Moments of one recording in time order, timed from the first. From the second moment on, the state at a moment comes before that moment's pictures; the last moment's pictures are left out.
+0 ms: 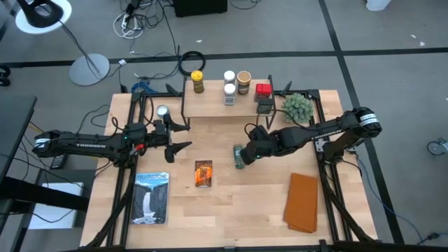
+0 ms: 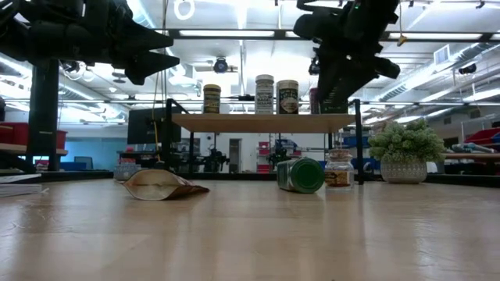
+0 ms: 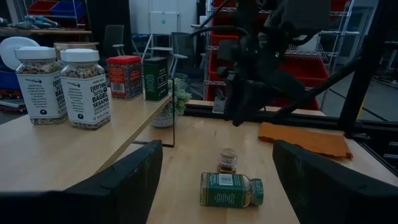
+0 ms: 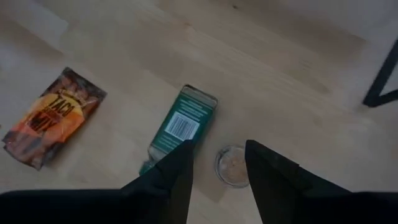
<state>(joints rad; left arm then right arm) 0.12 0.72 0.23 0.51 -0.02 -0.06 0.16 1.53 1.19 -0.82 0.45 1.10</state>
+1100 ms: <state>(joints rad) 0.12 0.72 0.23 0.51 -0.02 -0.06 0.15 1.54 1.19 -0.79 0.31 1.04</state>
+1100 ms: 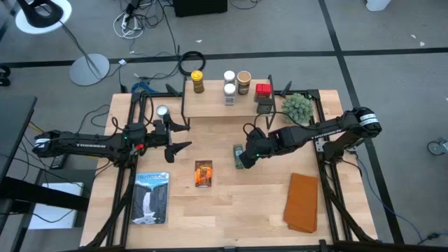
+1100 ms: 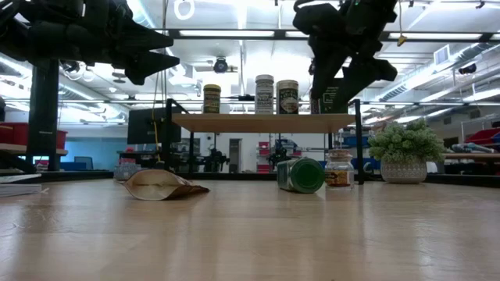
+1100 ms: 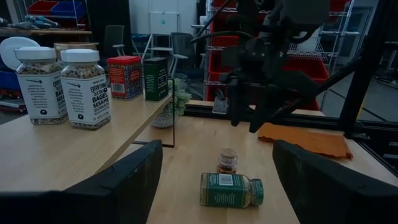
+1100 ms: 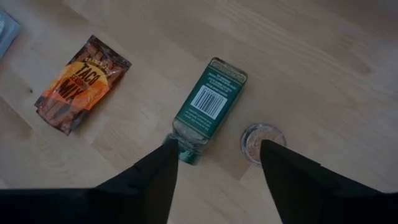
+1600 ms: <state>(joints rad) 0.12 0.72 0.23 0.51 -0.02 -0.06 0.15 1.54 1.19 -0.70 0.28 1.08</state>
